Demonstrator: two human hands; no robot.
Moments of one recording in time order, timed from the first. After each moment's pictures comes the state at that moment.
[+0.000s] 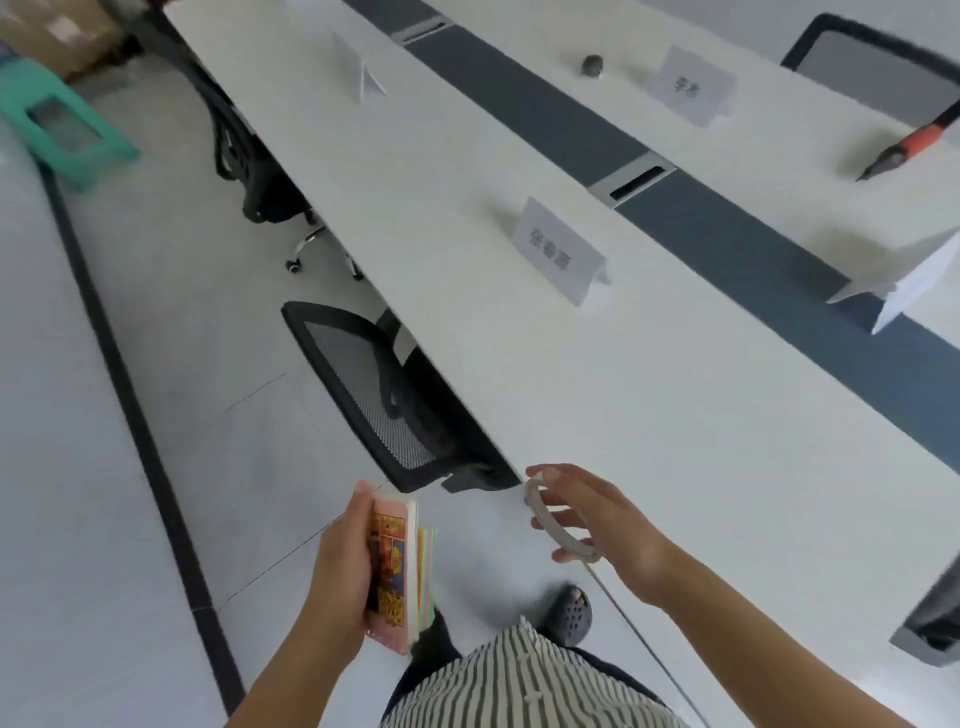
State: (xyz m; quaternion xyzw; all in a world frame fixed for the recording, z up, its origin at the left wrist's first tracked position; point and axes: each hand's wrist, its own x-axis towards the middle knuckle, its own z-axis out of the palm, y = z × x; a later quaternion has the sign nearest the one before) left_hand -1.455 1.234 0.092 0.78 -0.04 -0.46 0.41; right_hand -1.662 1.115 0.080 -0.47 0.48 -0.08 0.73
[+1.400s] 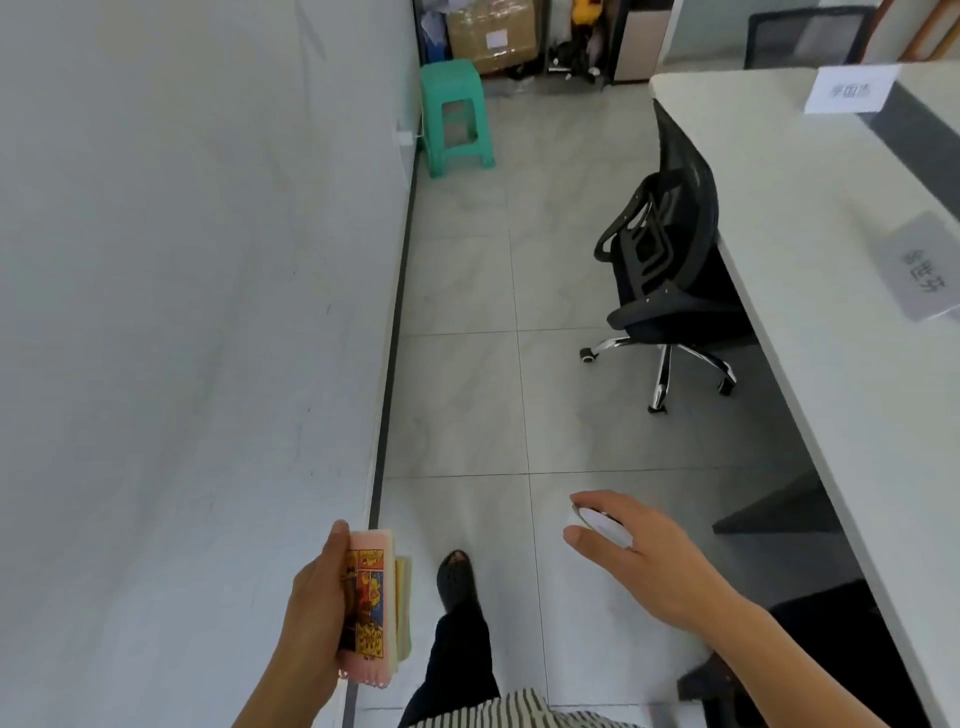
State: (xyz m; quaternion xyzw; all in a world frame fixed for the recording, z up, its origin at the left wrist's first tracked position) left_hand -0.767 1.280 0.062 0.74 0.21 -0.31 0.56; right_hand -0.893 1.014 0.069 -0.85 0.24 0.12 0.45
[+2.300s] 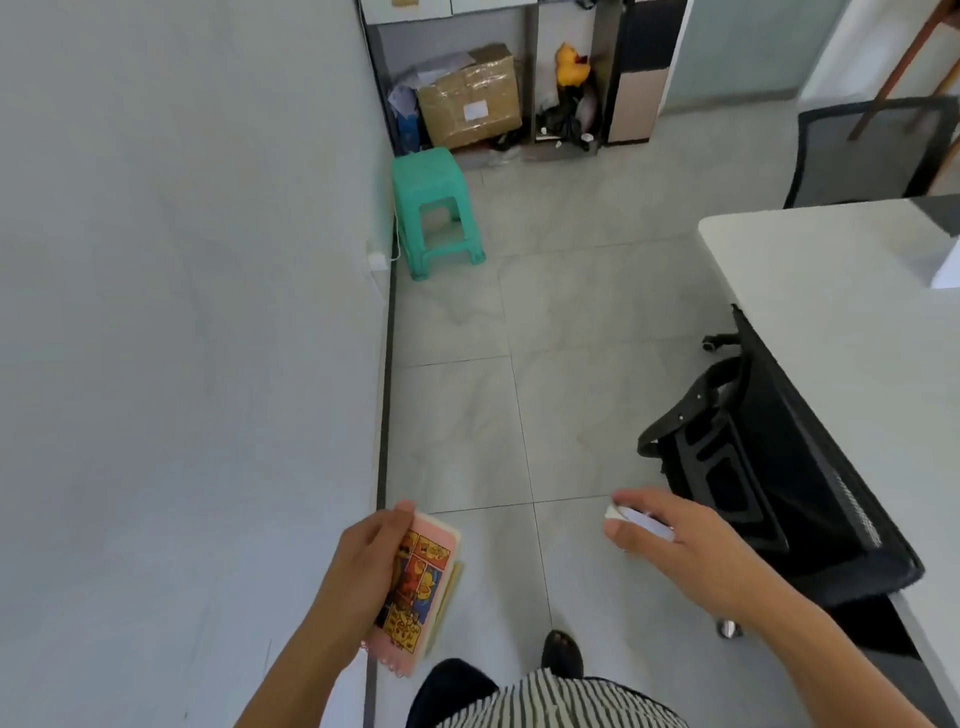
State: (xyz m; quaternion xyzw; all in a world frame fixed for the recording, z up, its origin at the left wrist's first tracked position) left_hand -0.173 0.905 0.103 0.82 -0.01 -0.32 0.48; right_hand -0.336 0.654 0.108 -0.82 0.31 0.13 0.46
